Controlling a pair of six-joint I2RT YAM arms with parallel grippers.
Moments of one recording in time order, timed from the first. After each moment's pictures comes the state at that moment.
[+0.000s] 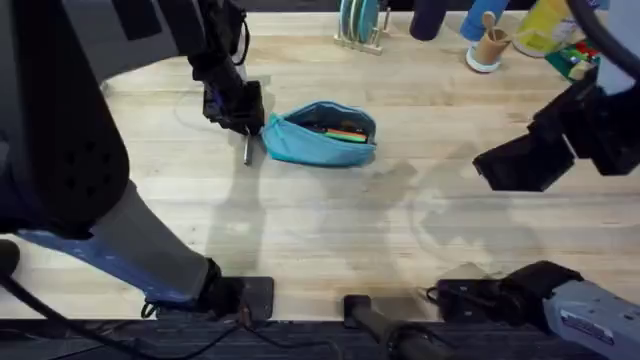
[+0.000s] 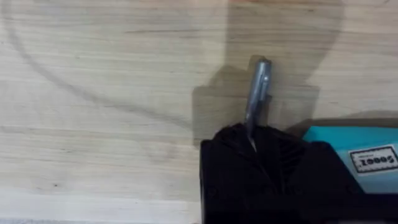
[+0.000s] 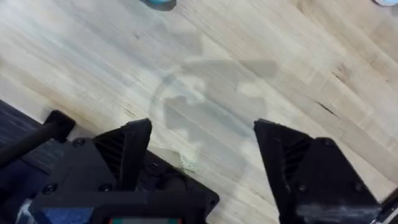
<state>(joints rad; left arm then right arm) -0.06 1.84 1.24 -0.89 0.01 -0.18 0.36 1.09 1.46 -1.54 -0.02 -0.23</state>
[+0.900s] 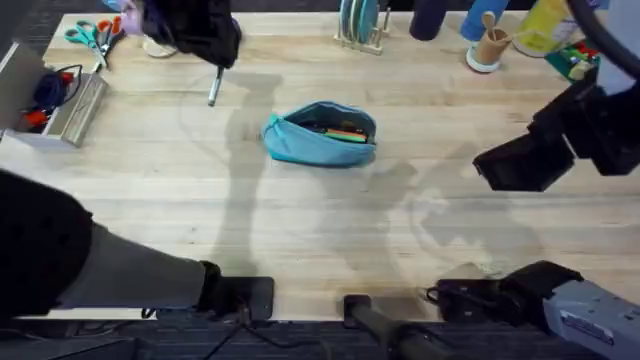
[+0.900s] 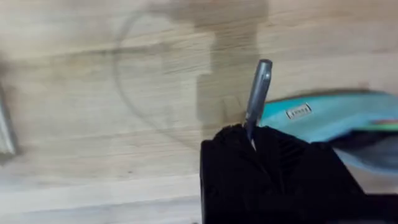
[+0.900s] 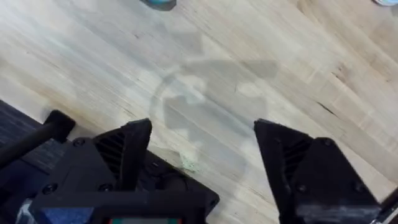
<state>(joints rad) -0.04 1.65 1.65 -1.22 0.02 0.05 0.36 1.09 1.46 -1.54 -0.02 -0.23</state>
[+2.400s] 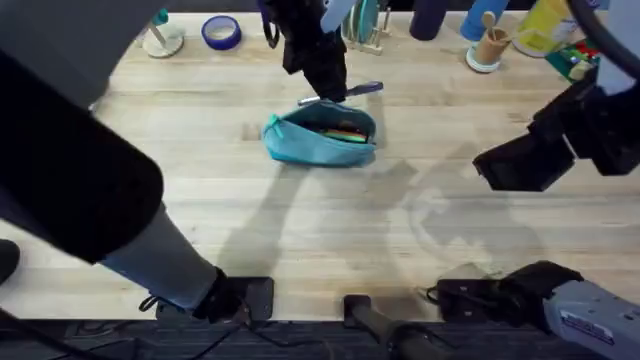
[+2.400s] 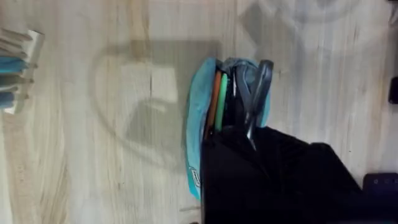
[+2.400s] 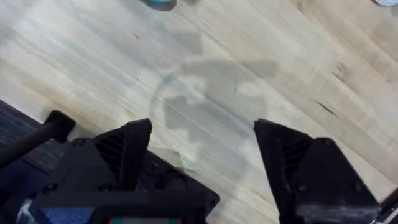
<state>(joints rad) -0.39 1.83 1.83 -1.43 0.47 1.11 0.36 1.09 1.46 -1.54 -0.02 -0.23</state>
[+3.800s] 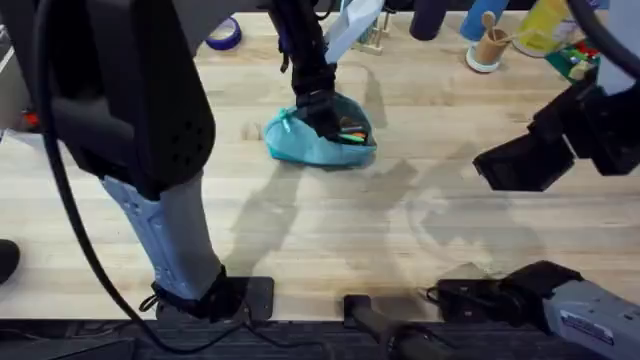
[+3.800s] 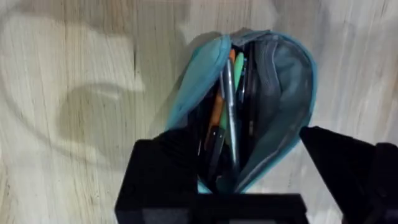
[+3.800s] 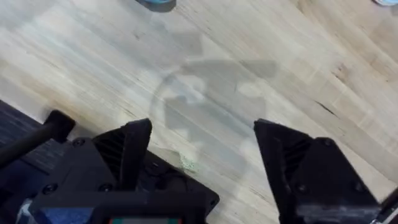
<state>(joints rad) -0.37 2.05 1.83 -1.43 0.42 1.11 0.36 1.09 1.46 -1.54 -0.02 -0.23</state>
